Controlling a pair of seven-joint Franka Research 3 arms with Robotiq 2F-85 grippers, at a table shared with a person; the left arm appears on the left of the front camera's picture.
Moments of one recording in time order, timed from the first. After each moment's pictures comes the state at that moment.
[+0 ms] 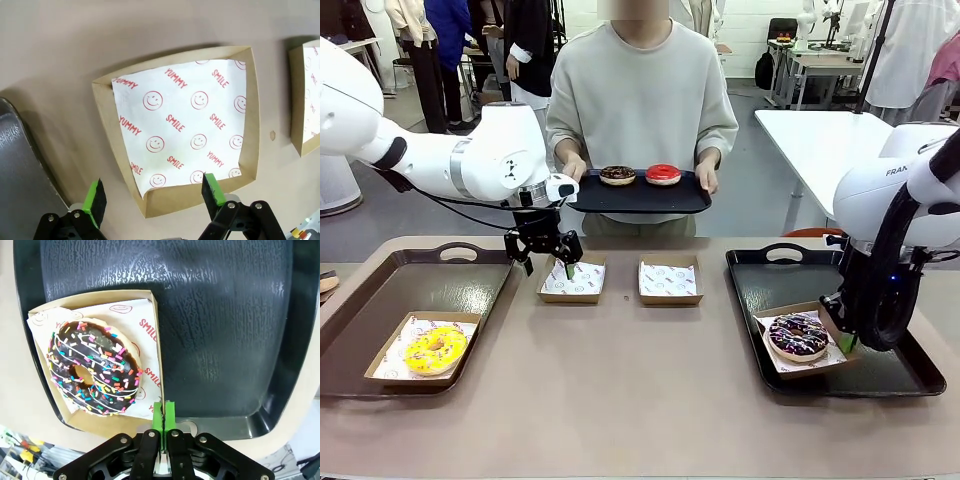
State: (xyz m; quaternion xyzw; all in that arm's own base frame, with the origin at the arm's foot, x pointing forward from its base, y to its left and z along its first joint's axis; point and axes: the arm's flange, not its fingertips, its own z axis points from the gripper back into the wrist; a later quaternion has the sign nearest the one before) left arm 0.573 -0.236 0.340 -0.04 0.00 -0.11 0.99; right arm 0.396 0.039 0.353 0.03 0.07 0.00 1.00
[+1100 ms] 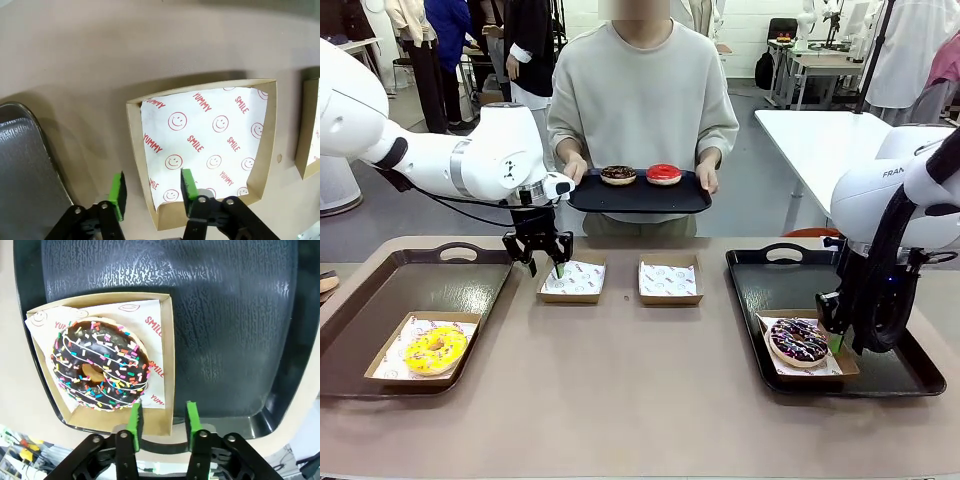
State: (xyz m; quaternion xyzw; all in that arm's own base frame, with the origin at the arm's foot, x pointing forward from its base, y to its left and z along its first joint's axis) left arm 0.589 -0.226 0.336 -0.04 -0.01 -0.07 1.00; right arm 0.395 0.042 0.351 0.03 0.07 0.00 1.00
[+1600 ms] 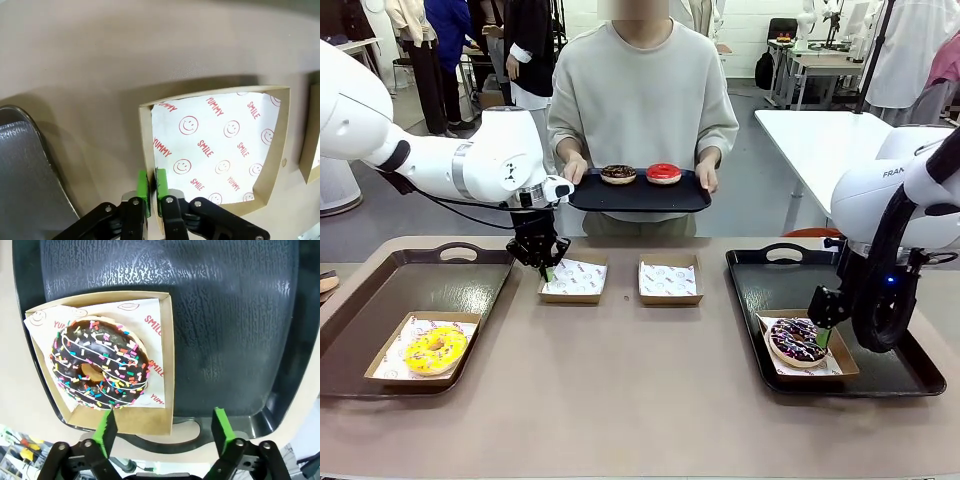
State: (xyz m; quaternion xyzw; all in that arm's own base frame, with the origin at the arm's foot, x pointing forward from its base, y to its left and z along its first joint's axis) left arm 0.594 -0.224 0.328 -0.03 0.00 -0.06 1.00; right arm 0.395 0.041 0.350 0.03 0.07 0.00 1.00
